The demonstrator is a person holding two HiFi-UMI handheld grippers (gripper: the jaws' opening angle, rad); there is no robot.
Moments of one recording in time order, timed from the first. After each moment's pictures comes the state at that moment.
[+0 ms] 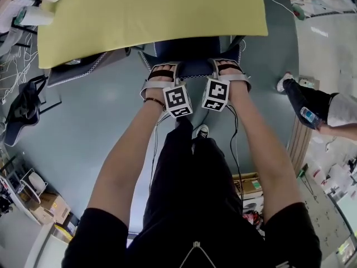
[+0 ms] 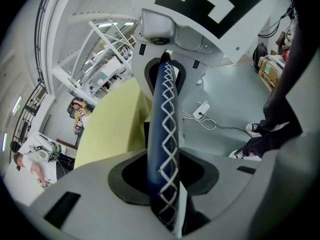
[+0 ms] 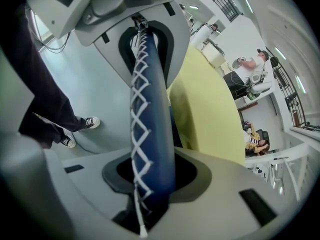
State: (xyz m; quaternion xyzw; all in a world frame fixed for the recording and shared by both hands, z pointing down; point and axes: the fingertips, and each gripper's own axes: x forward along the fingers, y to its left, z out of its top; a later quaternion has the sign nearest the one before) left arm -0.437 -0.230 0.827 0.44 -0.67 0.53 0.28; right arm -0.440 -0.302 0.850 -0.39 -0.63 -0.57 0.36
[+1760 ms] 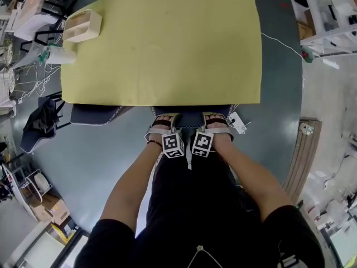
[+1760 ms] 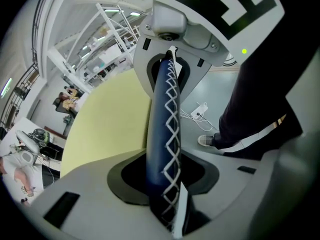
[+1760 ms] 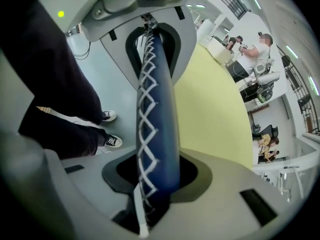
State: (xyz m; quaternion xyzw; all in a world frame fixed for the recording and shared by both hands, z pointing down) left arm -0.503 -0.235 0.840 0.46 -0.65 0.50 0.34; right arm -0.508 -0.308 0.856 -0.43 -0.60 -0.57 0.37
